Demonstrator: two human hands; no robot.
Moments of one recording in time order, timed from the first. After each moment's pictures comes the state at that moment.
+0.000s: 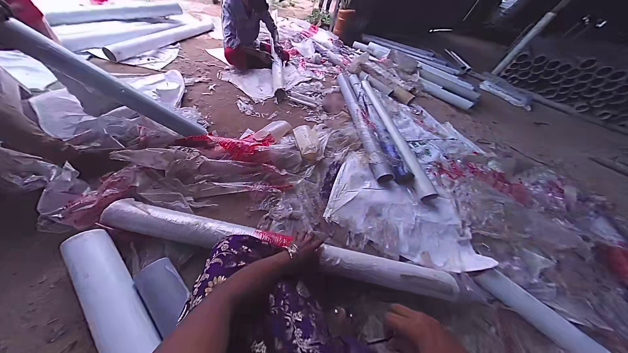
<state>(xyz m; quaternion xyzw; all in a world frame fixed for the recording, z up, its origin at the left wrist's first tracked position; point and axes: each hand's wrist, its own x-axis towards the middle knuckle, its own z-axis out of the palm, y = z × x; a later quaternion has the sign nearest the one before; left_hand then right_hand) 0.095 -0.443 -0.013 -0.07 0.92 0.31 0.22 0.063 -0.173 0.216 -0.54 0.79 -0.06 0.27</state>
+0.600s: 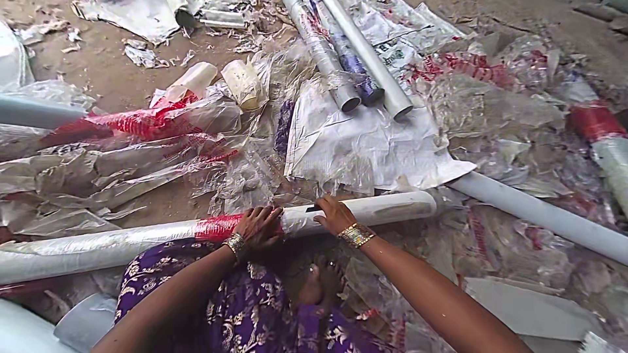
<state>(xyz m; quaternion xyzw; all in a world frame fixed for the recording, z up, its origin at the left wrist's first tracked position) 0.082 -0.451 -0.059 0.01 0.97 0.16 0.16 -0.082 -0.237 0.016 -0.39 0.86 -0.08 0.32</state>
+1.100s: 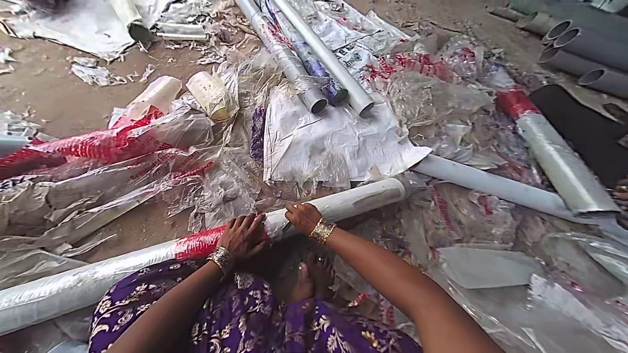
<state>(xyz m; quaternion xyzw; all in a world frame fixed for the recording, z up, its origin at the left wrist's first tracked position) 0.088 -0.444 -0.066 0.01 0.99 0.14 0.10 -0.058 -0.248 -0.015 -0.53 0.82 0.01 0.21</state>
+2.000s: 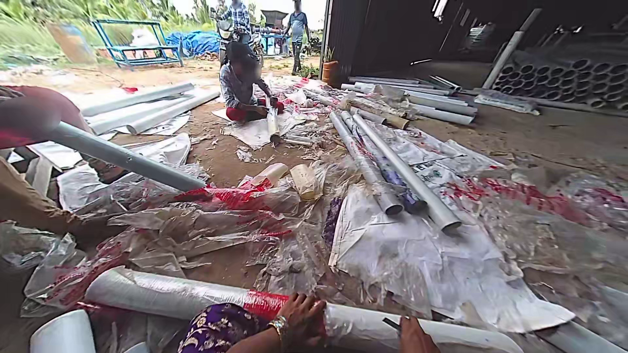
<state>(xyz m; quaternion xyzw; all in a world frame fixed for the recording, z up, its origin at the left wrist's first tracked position) 0.090 -0.449 -0.062 -0.02 0.97 0.17 0.16 -0.076 -0.196 -0.001 -0.14 0.96 0.02 0.24</state>
